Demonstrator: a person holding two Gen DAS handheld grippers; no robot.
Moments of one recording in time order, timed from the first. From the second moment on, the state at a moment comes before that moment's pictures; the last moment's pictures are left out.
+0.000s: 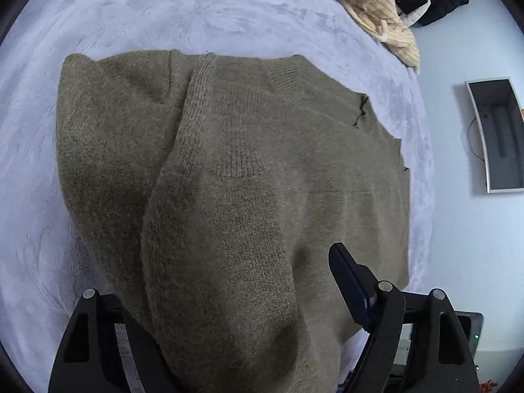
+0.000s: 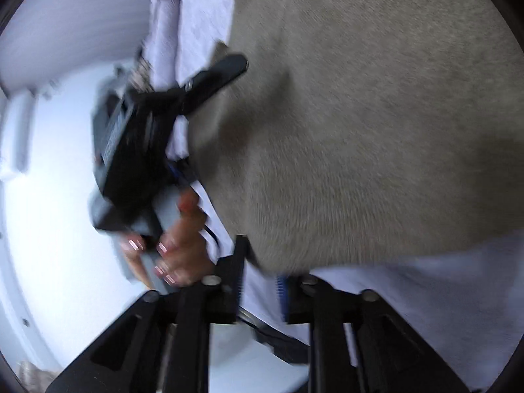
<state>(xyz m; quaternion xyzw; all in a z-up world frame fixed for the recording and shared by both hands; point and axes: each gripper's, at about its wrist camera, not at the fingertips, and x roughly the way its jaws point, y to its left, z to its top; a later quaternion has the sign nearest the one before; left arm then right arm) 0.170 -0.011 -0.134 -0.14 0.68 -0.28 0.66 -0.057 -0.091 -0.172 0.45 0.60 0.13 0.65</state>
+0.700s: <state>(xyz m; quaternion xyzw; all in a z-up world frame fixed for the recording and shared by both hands) 0.146 -0.104 -0.015 -0.08 0.59 -0.34 0.73 -0.130 -0.217 -0.175 0.44 0.56 -0.01 0.70</state>
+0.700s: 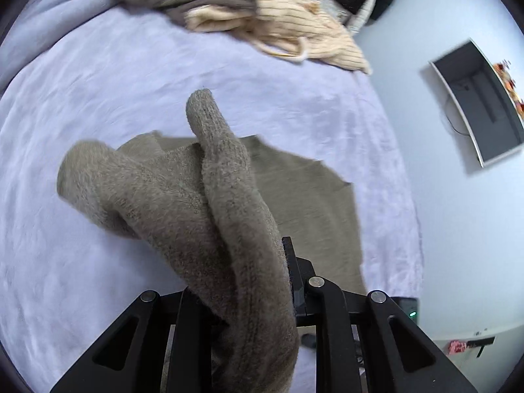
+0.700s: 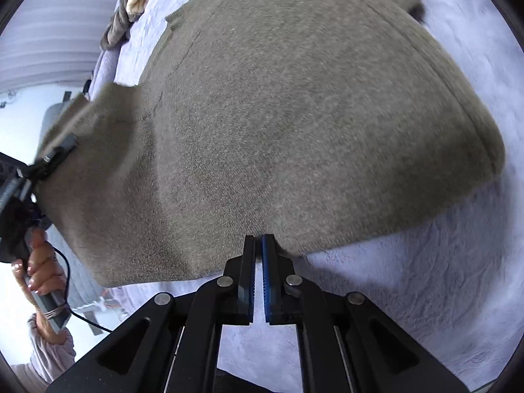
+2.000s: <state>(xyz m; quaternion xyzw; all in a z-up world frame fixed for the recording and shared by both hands) 0.133 -0.194 -0.063 0.10 0.57 -0.15 0.80 -0.117 -0.351 -0.178 0.69 0.31 0.06 0.65</state>
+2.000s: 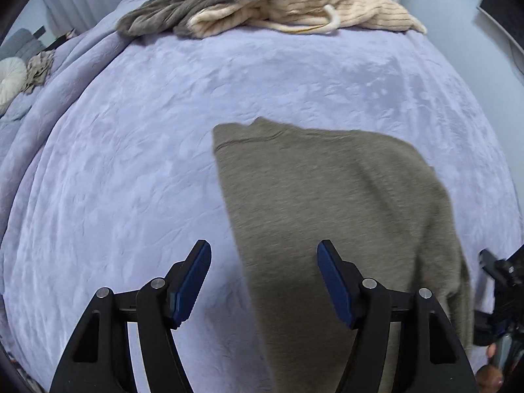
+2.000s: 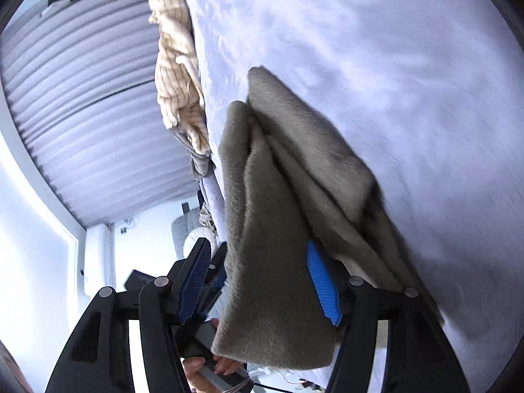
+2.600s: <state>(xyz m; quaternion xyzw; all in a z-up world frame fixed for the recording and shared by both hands) 0.123 -0.204 -0.087 0.11 0.58 -0.18 0.79 -0.025 -0.364 -0.127 0.38 0.49 -0.01 0.79</state>
